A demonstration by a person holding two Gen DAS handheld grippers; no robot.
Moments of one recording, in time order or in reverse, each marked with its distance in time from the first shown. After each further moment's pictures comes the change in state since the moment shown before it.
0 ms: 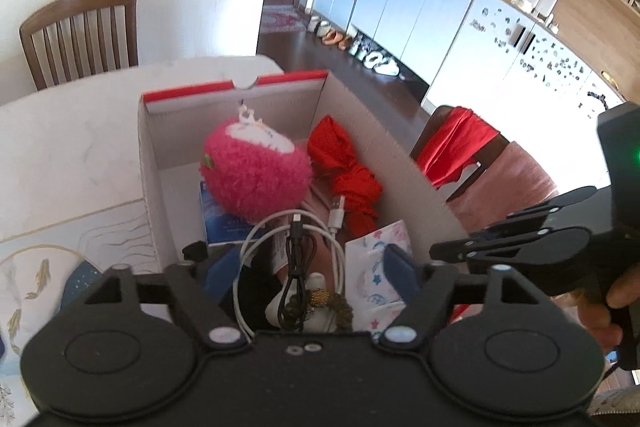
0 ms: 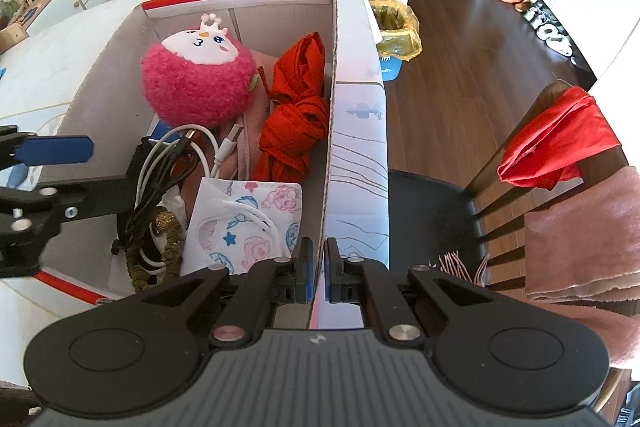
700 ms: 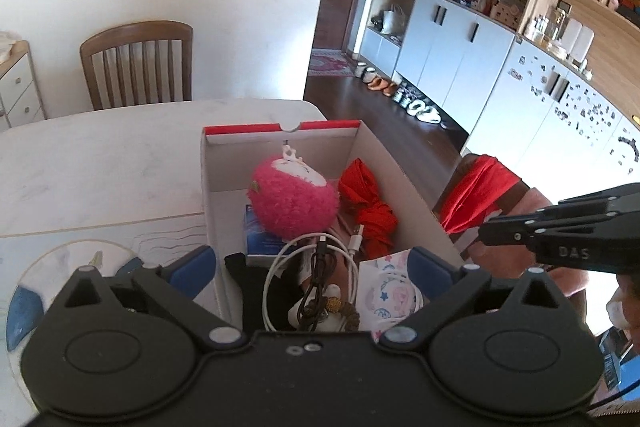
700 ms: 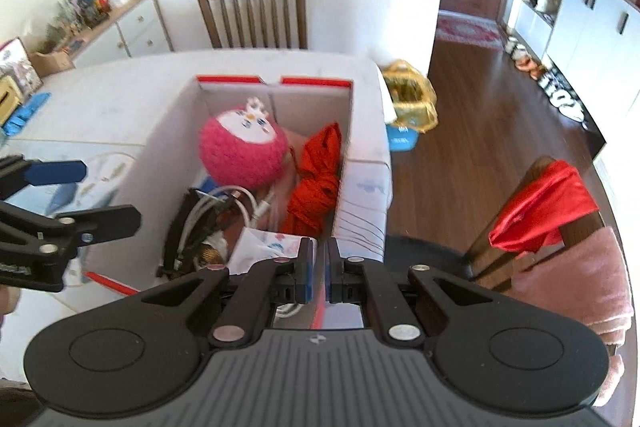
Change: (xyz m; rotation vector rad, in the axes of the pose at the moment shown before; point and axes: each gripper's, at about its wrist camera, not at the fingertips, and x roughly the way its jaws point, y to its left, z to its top) left arm -0.050 -0.012 -0.011 -0.084 -0.134 0.139; right arm -0.080 -0.005 -0.003 -0.081 -0.211 0.071
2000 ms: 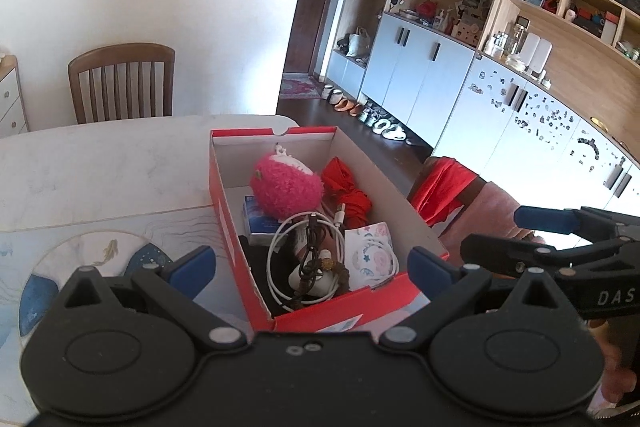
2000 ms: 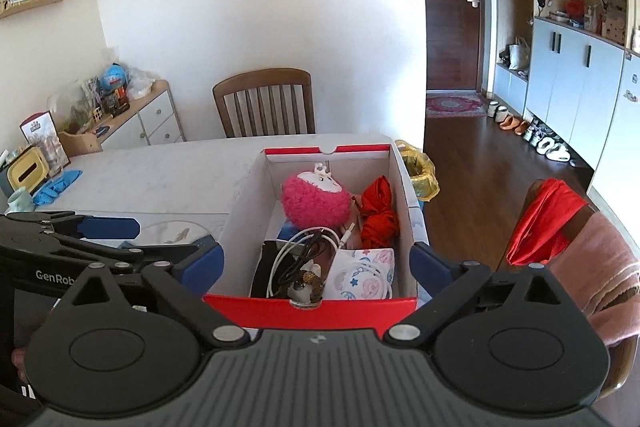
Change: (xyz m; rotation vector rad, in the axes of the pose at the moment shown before) left arm -0.068 0.028 -0.041 0.042 -0.080 -0.112; right arm -0.080 0.089 -0.070 0.102 -0.314 -0.021
